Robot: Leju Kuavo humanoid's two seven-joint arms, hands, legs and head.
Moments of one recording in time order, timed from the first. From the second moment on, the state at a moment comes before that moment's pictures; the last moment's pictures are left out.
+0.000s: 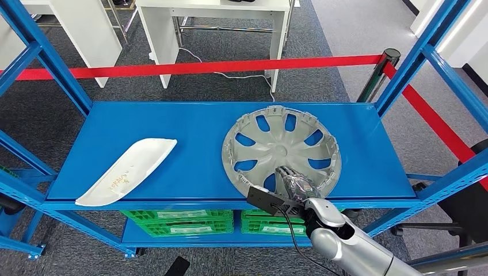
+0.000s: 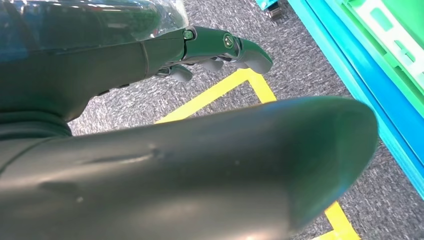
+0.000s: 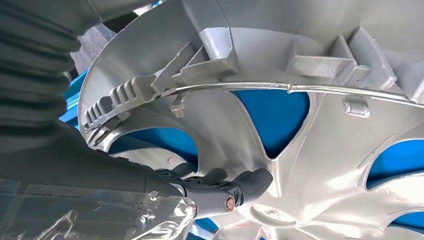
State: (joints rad) left arm -0.16 -0.03 -1.08 -0.31 0.48 0.48 0.01; right arm -0.37 -0.38 0.89 -1.47 0.58 0.03 0.64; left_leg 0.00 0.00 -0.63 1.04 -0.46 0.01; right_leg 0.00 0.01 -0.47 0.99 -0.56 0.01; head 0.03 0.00
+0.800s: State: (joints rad) left arm -0.16 -0.04 -1.08 -0.31 0.47 0.49 0.01; right arm -0.38 -0.37 0.89 -1.46 0.58 0.02 0.60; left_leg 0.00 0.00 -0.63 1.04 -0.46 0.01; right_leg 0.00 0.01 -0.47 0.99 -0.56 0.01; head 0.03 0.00
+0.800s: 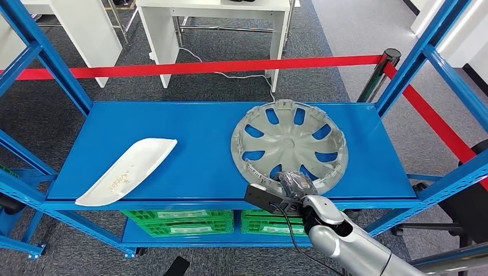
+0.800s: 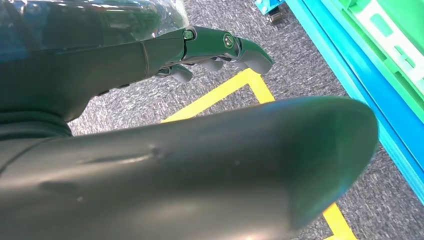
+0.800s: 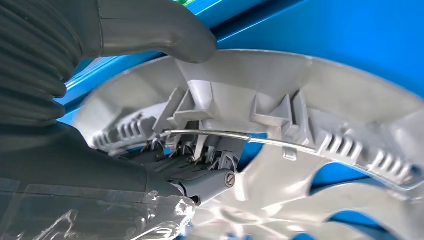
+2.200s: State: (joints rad) left arm -0.14 -0.03 -1.08 -0.31 0.50 0.51 -0.06; right arm -0.26 -0.32 0.80 -1.79 -0.06 -0.26 -0.01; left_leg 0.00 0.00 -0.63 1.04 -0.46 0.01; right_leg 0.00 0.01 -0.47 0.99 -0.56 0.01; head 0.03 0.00
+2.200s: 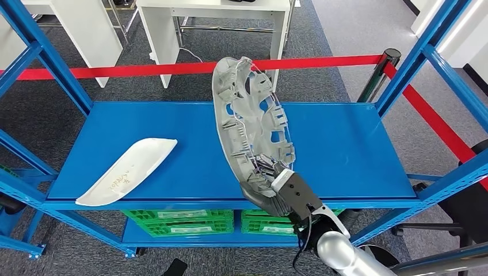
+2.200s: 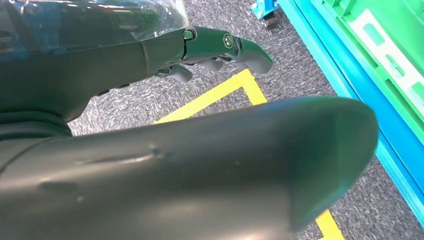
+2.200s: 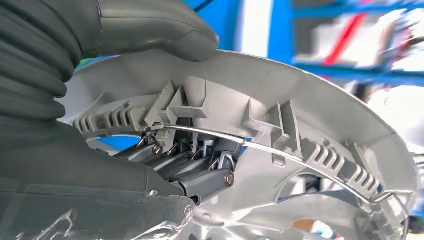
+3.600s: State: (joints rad) left arm -0.15 -0.05 -1.08 -0.31 0.51 0.56 -0.11; right arm -0.23 -0.21 0.81 -2.06 -0.72 0.31 -0.46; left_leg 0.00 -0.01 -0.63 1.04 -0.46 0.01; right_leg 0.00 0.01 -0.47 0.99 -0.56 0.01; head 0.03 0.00
